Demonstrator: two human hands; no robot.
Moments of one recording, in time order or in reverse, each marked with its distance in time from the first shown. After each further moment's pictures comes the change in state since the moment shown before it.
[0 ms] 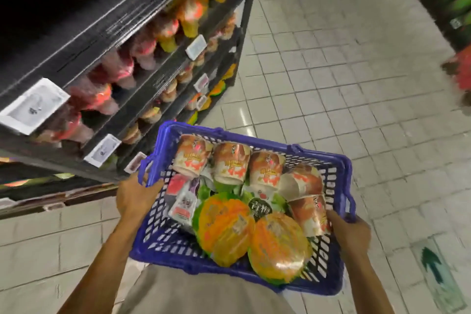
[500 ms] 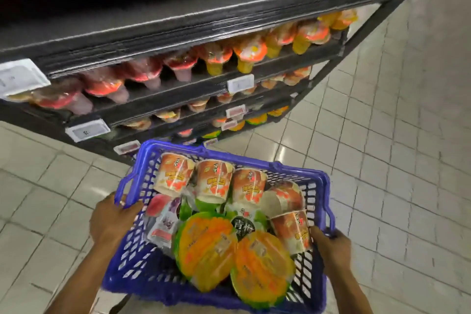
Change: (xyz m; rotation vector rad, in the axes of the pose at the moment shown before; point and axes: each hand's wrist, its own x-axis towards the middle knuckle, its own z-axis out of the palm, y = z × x) left_hand -0.034 0.088 0.070 -0.230 0.179 -0.603; right_hand 0.214 -0.228 0.109 -0.318 -0.469 -0.313
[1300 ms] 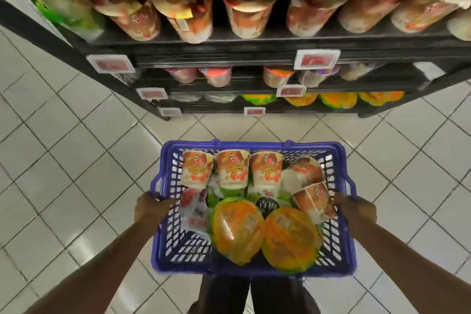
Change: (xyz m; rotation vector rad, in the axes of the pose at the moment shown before) left_hand 0.101 -0.130 0.341 -0.330 0.101 -0.660; right_hand 0.325 0.027 0.274 -0.312 -0.277 -0.095
